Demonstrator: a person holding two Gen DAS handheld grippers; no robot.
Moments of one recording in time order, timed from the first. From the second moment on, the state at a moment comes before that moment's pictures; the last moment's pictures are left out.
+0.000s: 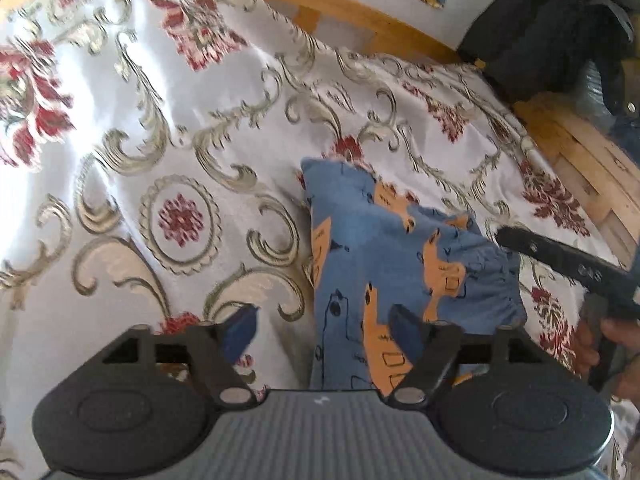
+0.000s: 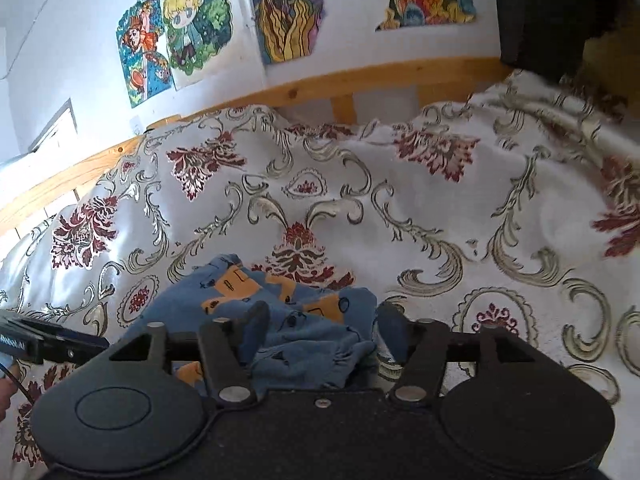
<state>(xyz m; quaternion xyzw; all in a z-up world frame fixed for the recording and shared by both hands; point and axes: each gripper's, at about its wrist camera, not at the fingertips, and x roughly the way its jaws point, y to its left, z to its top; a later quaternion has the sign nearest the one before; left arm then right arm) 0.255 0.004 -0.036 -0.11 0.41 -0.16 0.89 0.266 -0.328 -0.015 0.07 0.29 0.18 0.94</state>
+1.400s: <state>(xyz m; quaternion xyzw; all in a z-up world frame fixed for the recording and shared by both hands) 0.073 -0.043 0.045 -0.01 0.27 -0.06 0.96 0.019 -0.305 0.063 0.09 0.18 0.02 0.98</state>
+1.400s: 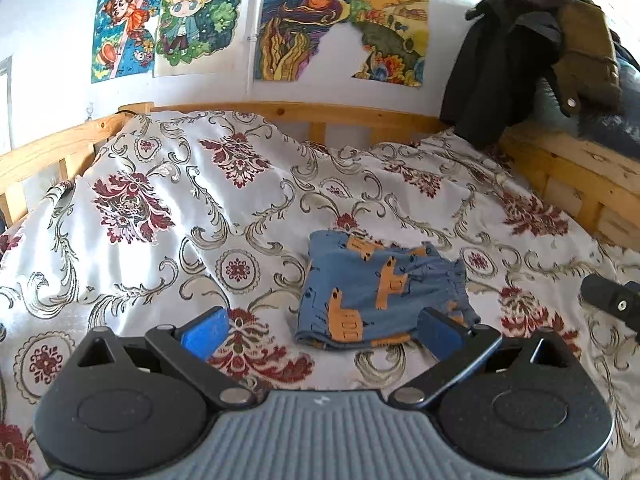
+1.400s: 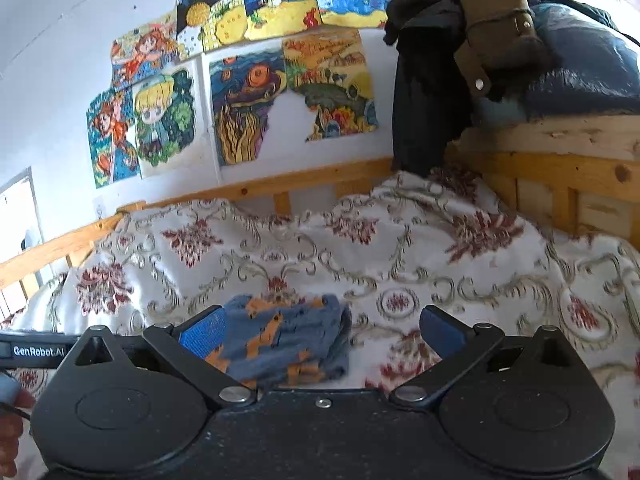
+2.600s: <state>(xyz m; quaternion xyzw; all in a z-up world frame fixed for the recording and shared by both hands) 0.048 -0.033 0.025 0.03 0.27 -0.07 0.96 0.000 -0.277 0.041 0.03 0.23 0.01 0.97</state>
